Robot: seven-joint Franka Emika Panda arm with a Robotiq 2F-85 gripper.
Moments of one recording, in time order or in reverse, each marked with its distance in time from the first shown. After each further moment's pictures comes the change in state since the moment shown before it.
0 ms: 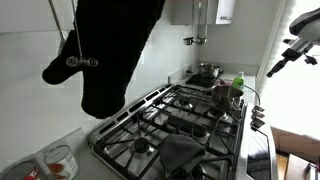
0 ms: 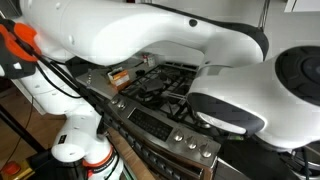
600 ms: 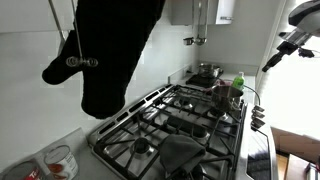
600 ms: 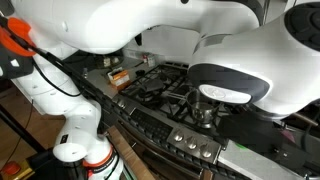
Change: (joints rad) arm 0.054 -0.034 0.001 0.057 0.000 -0.133 0.015
